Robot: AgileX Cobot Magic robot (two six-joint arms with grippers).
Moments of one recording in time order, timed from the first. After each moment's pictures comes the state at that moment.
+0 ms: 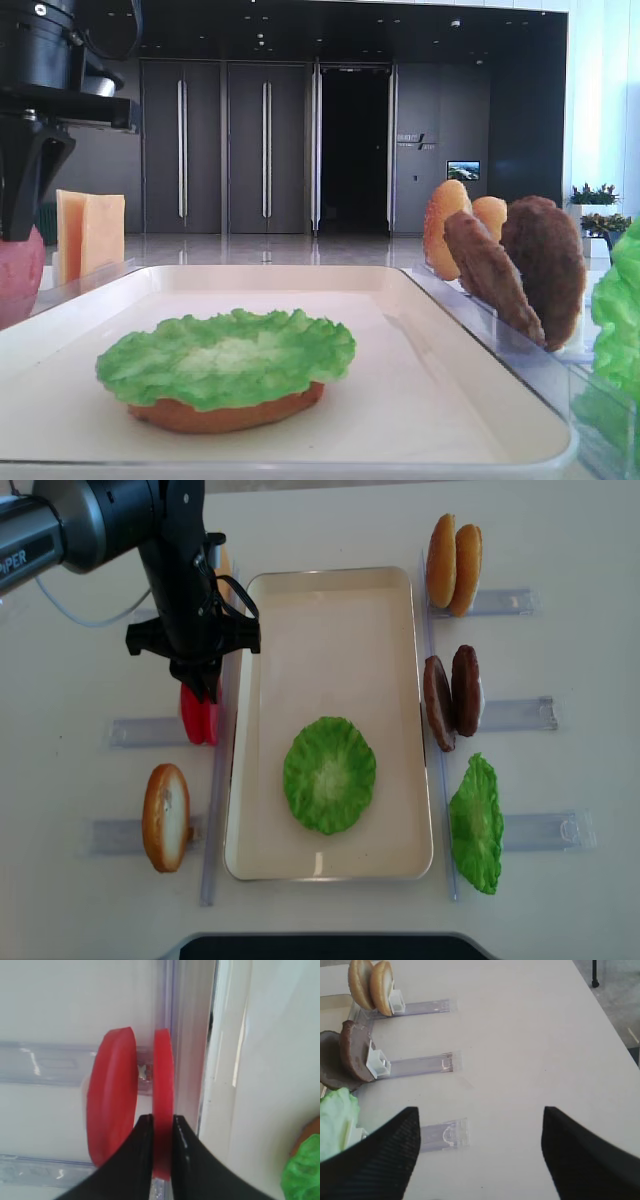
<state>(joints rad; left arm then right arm) -0.41 1.85 -1.33 0.10 1.16 -0.51 -0.13 -0.01 -0.50 0.12 1.14 -0.07</state>
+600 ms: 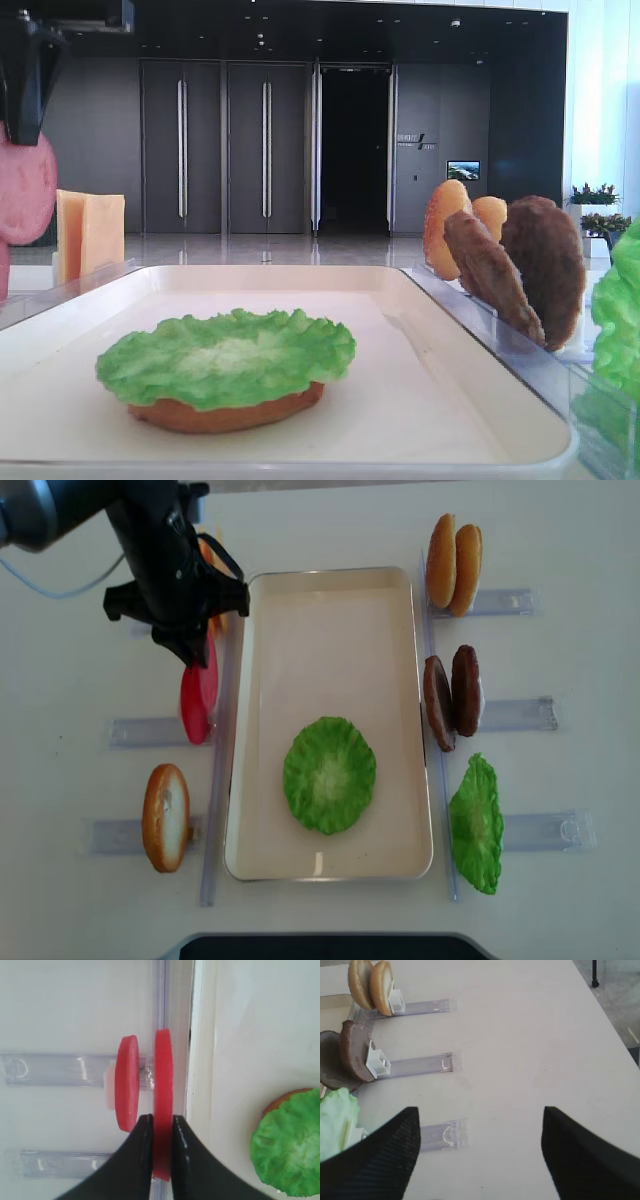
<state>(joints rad) -0.41 1.72 -1.38 0.11 1.21 -0.49 -0.13 -0.01 -0.50 0.12 1.14 -0.07</state>
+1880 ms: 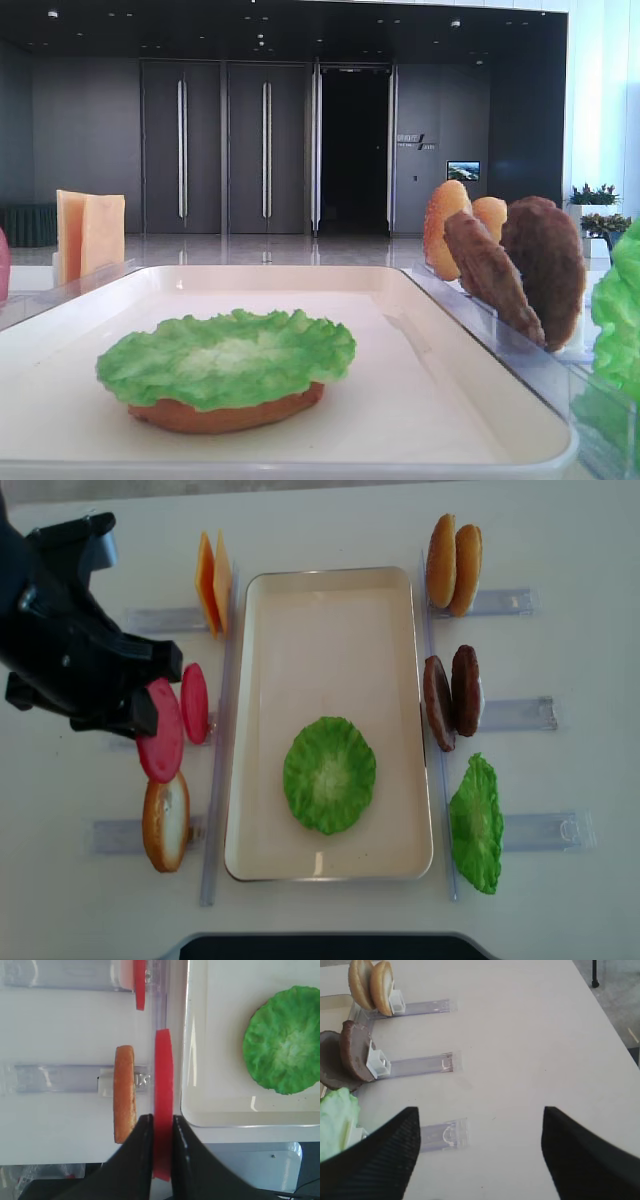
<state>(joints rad) -0.41 1.25 -1.05 0.00 1.22 -0.48 -0.13 -0.01 -0.50 0.12 1.14 -0.07</state>
